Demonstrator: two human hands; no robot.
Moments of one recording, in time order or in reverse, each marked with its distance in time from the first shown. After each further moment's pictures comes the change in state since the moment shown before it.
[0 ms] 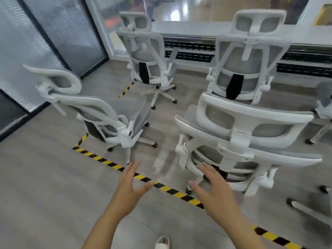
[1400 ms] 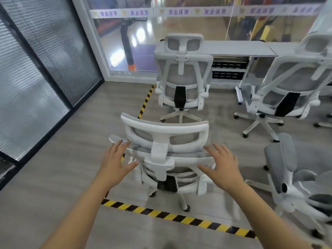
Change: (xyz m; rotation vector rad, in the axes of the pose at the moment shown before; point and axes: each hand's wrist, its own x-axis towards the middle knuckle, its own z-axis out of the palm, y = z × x) left_hand 0.492 -0.257 -0.630 0.412 -0.012 0.340; right_hand 0.386 -0.411 0.476 -0.449 0.243 0.006
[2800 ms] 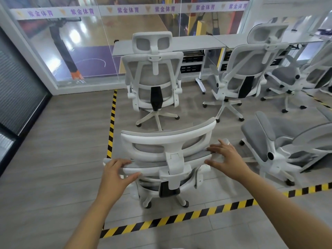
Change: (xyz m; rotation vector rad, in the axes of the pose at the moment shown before) left_hand 0.091 -0.117 -0.040 -0.323 -0.130 0.143; right_hand 0.026 -0.068 0.058 0.087 0.115 0.132
